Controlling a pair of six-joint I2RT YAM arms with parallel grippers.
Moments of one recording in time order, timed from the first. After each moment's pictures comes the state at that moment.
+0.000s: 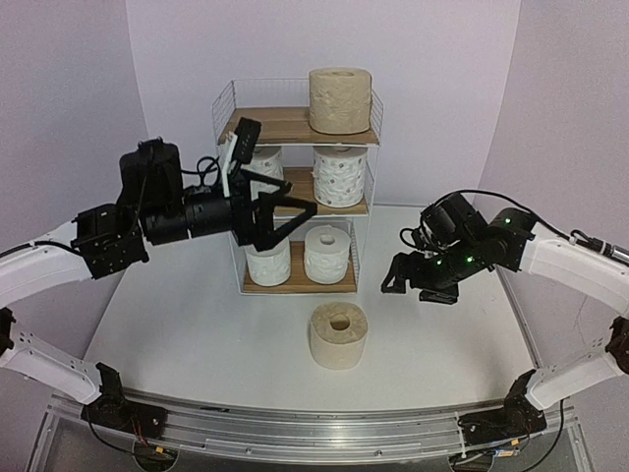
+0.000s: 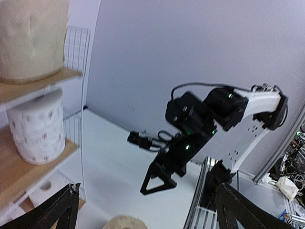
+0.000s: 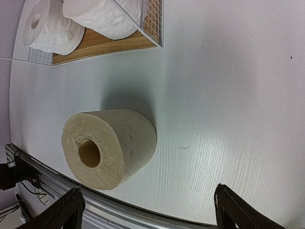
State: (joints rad) left arm -1.04 1.21 1.21 -0.03 0.16 -0.25; right arm 0.76 1.31 1.15 -0.88 -0.06 0.77
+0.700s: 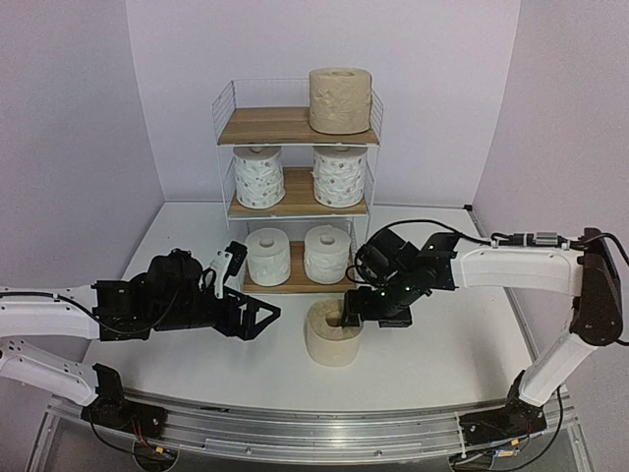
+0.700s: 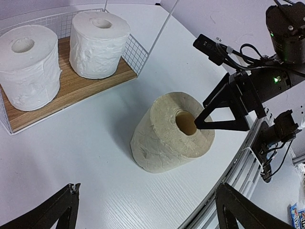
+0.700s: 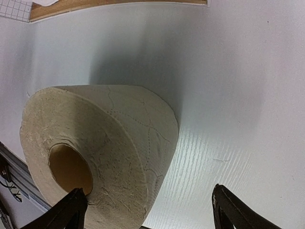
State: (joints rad) left arm -1.08 1.05 0.64 -0.08 -0.08 -0.53; right arm 0.93 1.63 1.17 -0.71 -0.03 0.80
